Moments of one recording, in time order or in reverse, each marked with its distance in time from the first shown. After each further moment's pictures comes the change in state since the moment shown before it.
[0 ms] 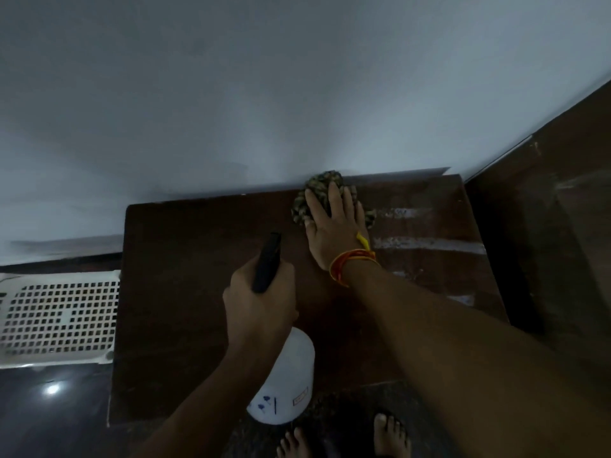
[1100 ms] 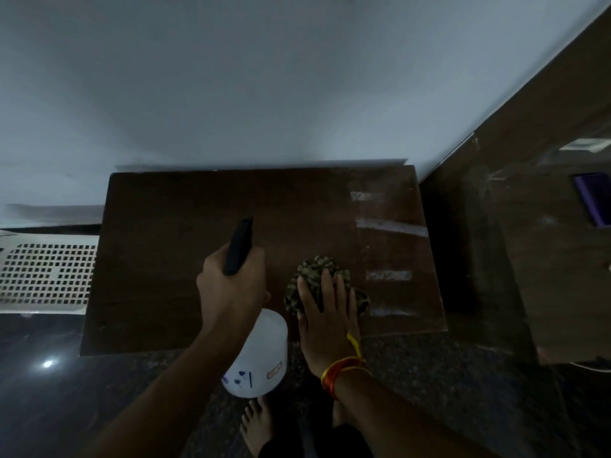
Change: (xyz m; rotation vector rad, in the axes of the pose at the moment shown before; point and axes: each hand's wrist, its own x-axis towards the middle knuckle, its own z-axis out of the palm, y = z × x) left_hand -0.063 -0.003 0.043 -0.033 0.152 0.041; right_hand -0.201 0.050 0.008 -0.058 -0.089 0.003
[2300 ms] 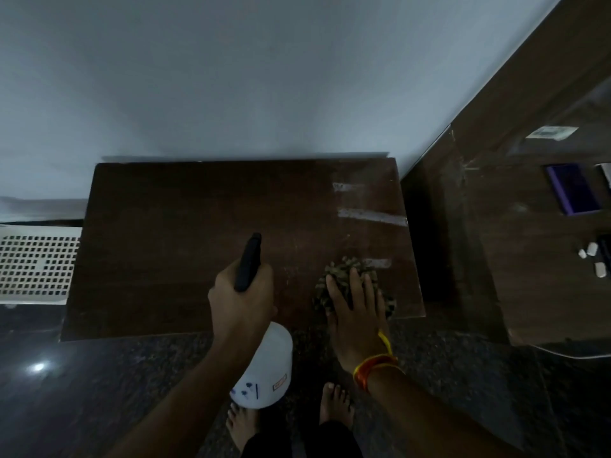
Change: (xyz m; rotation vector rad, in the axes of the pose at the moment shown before) left_hand -0.038 -0.030 0.032 0.036 0.002 -0.001; right_hand -0.025 0.077 -0.011 -0.067 -0.008 0.046
